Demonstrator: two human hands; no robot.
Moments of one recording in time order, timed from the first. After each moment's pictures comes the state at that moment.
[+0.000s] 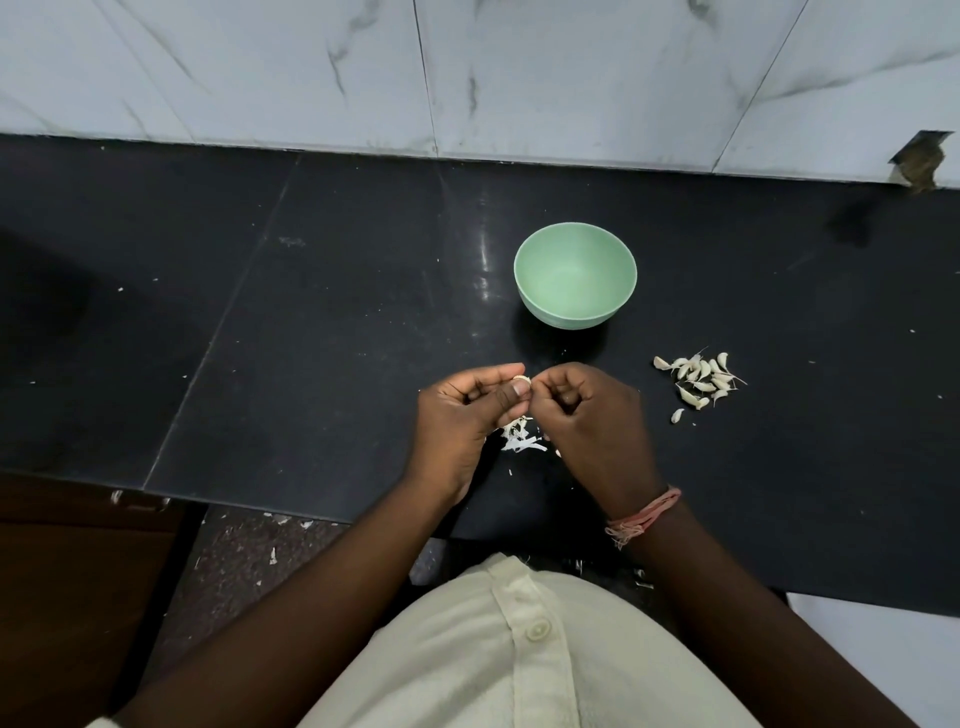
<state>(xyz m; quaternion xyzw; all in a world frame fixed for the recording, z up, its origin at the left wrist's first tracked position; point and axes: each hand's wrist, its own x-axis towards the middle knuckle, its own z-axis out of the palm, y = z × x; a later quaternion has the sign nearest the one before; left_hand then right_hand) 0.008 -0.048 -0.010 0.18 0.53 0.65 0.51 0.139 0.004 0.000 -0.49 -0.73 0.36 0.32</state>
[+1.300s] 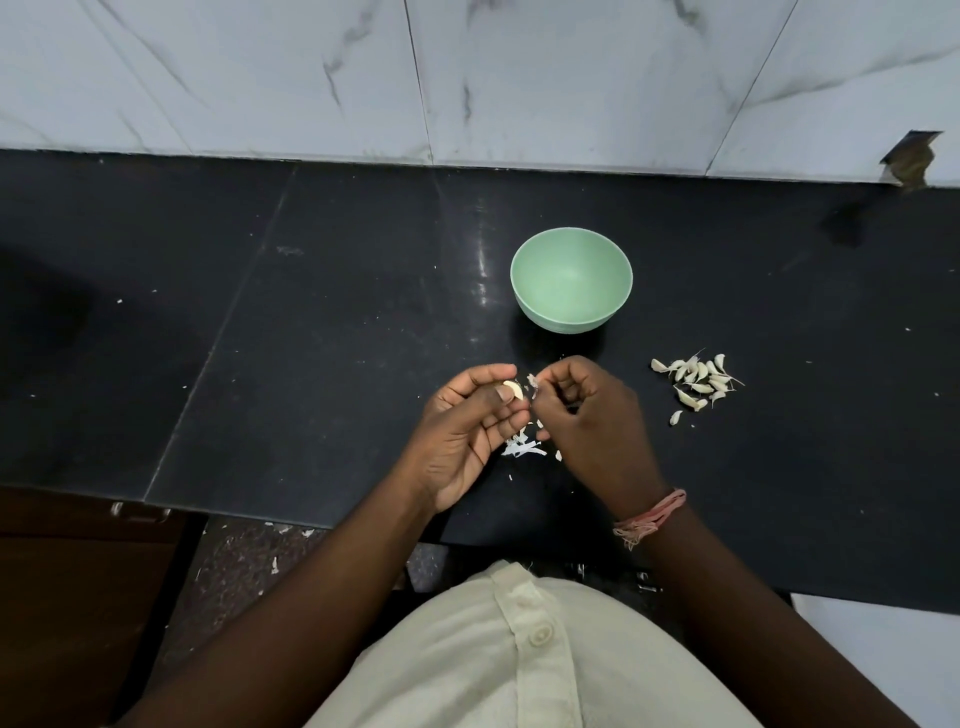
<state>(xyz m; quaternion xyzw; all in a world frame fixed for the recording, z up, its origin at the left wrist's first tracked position) -0.005 -0.050 -0.006 0.12 0.42 0.63 0.64 0.138 0.005 0.002 -0.50 -0.68 0.43 0.32</state>
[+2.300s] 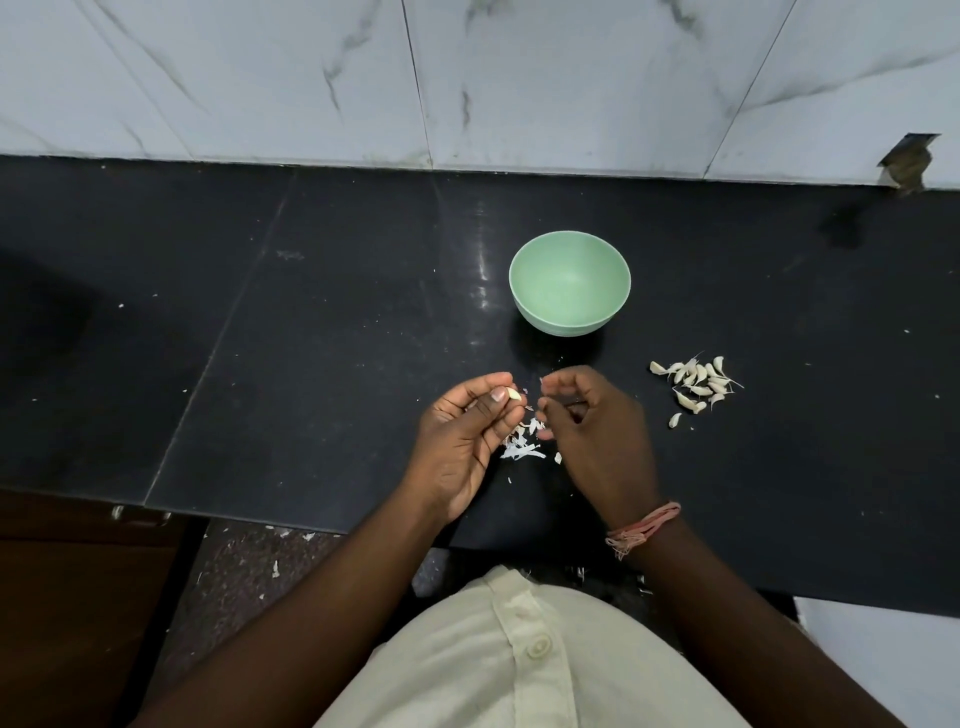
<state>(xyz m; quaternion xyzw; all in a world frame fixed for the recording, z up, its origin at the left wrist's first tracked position) 0.004 -0.051 -0.015 0.08 0.42 0.68 0.60 0.143 0.002 -0.011 -0.53 -0.64 0.44 0.33</state>
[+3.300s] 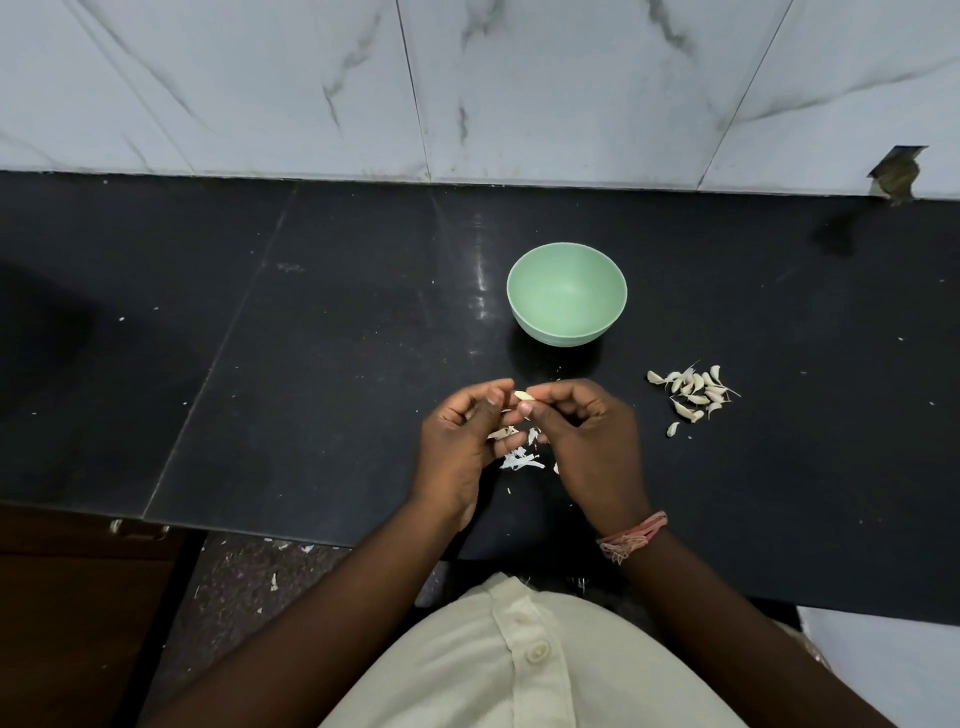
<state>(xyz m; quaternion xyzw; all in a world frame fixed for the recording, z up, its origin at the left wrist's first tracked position) 0.010 -0.050 -0.015 0.16 0.53 0.64 0.53 0.134 0.000 -0.014 -0.48 -0.56 0.53 0.41</state>
